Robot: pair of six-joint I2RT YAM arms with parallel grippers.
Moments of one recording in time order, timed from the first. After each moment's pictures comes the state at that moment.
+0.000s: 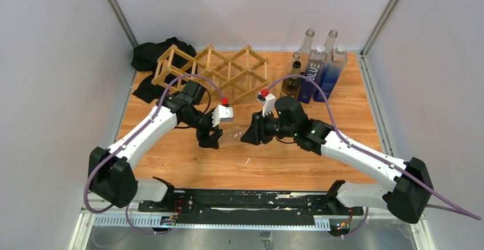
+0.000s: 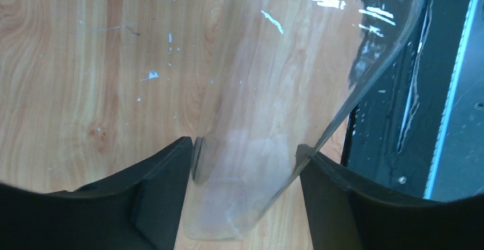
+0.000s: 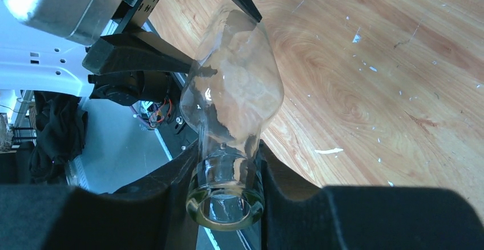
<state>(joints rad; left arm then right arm) -0.44 1.33 1.07 -0.95 0.67 0.83 0.86 1.17 0.89 -0.20 -0.36 0.53</state>
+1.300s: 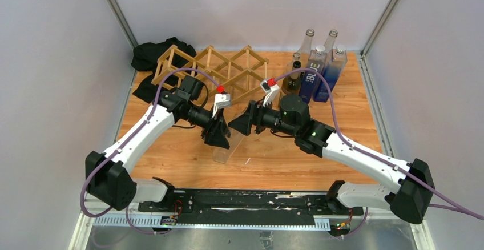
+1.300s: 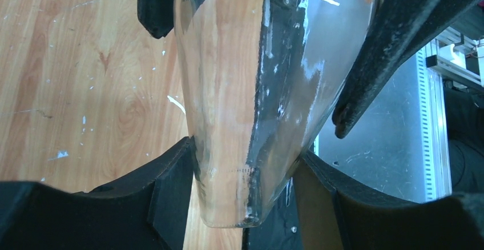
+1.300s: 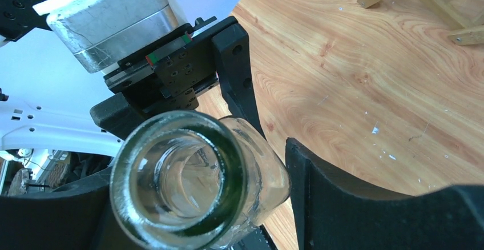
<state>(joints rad) -0.44 1.31 1.12 -0.95 1.07 0.54 0.91 1.15 0.91 0.07 -0.20 0.62</state>
